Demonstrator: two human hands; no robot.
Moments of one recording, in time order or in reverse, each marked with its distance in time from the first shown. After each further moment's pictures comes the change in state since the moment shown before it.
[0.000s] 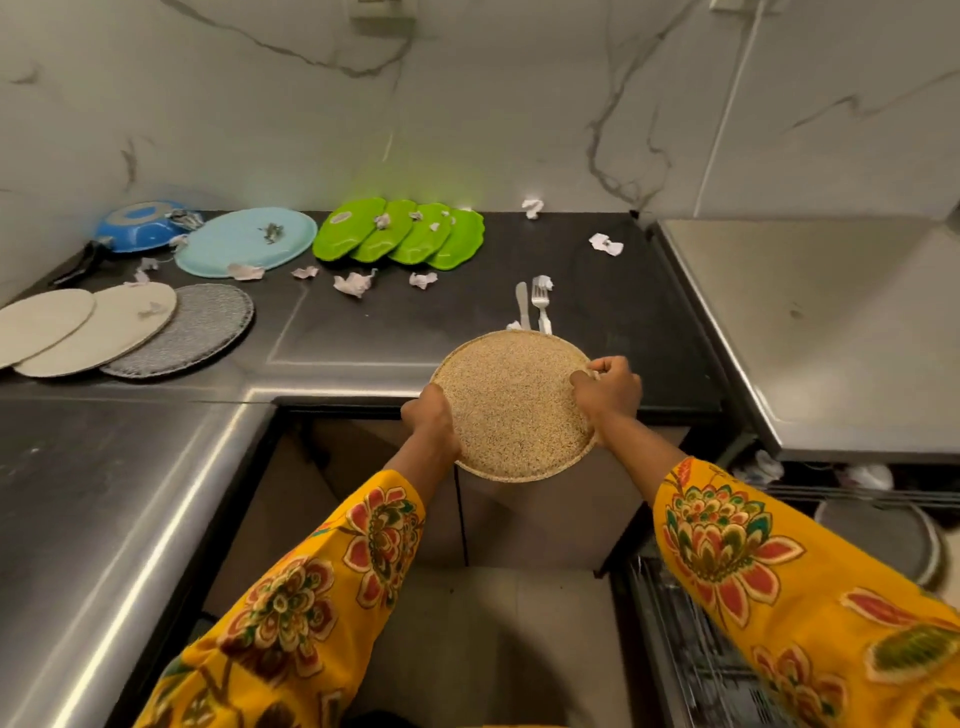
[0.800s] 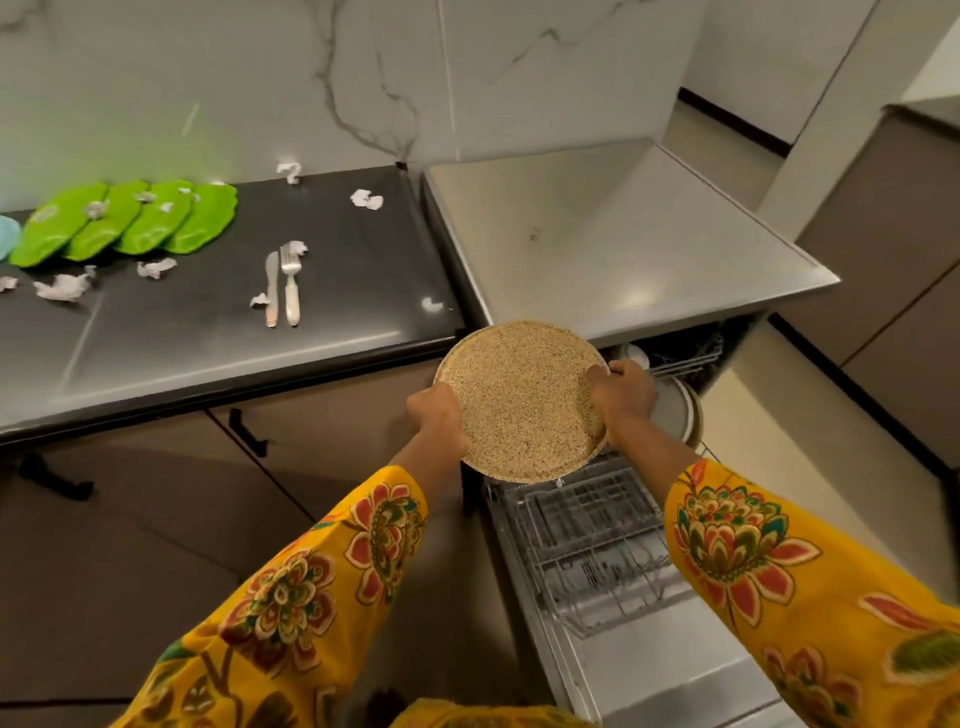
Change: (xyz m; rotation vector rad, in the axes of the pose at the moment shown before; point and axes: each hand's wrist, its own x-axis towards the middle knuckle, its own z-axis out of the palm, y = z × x) left_hand -0.159 -0.190 0.179 0.265 -0.212 -0.152; right_hand 0.023 0.187 -0.276 0.035 0.278 0.294
